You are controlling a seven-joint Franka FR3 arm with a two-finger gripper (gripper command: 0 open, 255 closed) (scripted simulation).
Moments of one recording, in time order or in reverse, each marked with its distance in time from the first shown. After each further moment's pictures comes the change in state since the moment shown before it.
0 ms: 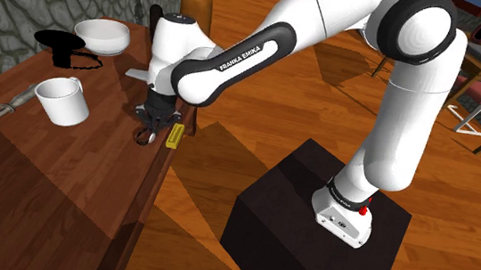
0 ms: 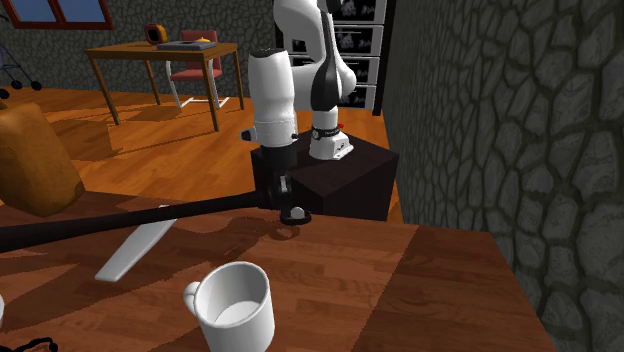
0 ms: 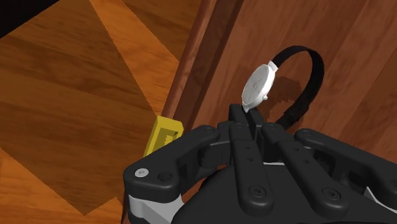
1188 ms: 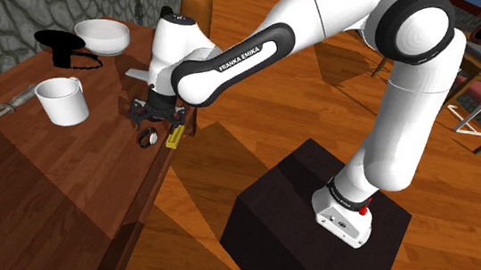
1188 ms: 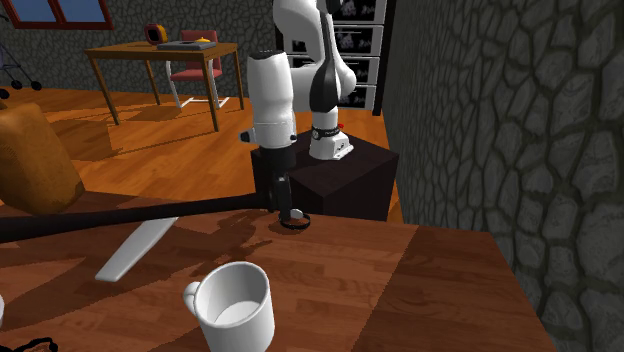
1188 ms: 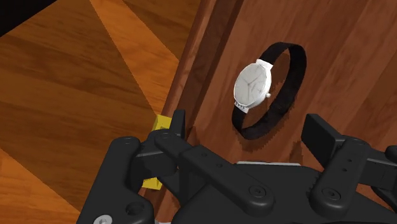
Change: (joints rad) arm 0.000 0.006 -0.004 0.001 -0.003 0.007 0.000
